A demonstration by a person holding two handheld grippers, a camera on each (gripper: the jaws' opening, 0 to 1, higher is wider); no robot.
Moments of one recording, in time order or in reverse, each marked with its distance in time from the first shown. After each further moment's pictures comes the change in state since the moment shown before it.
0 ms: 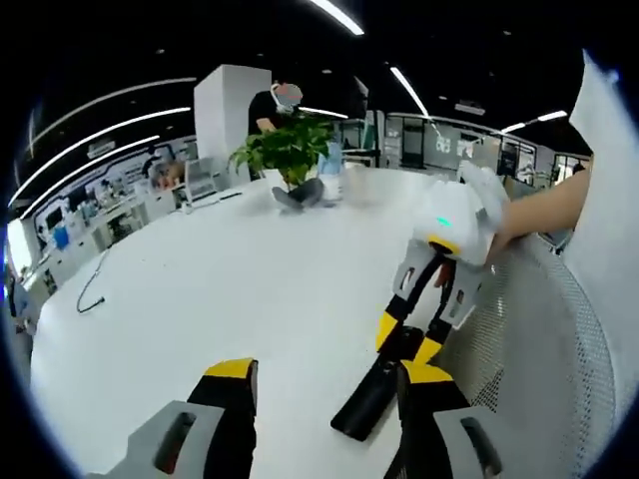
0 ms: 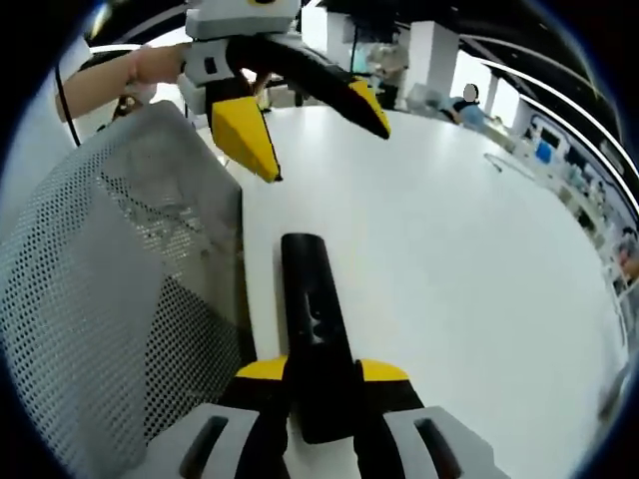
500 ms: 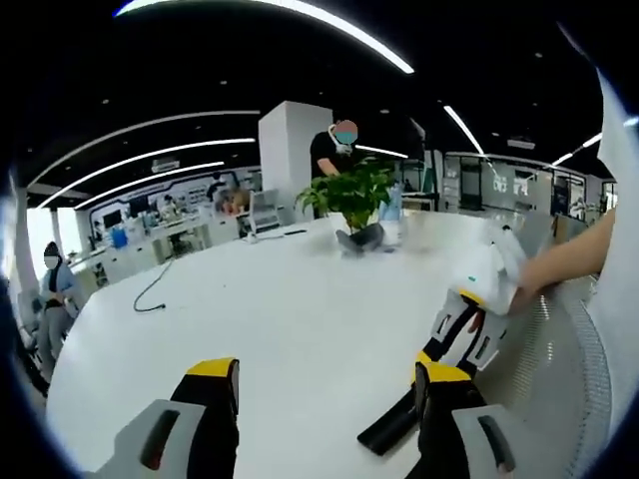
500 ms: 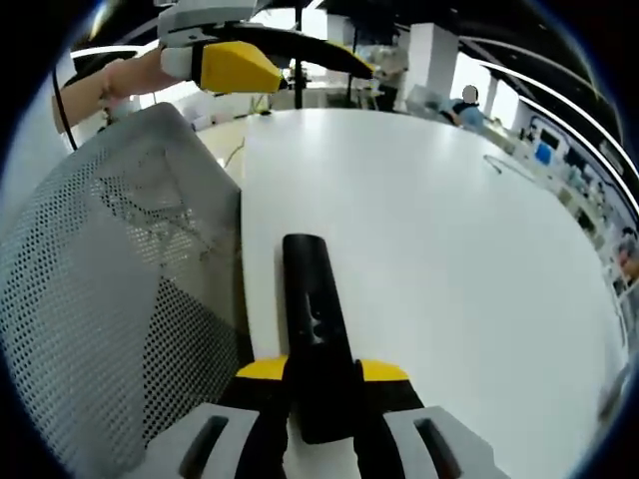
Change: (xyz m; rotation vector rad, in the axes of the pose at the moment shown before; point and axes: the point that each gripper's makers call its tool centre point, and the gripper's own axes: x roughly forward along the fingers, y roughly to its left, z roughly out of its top) left arm -0.038 0.025 0.018 -0.056 -0.162 0.258; right arm 0.002 -0.001 0.002 -0.001 -0.011 0.000
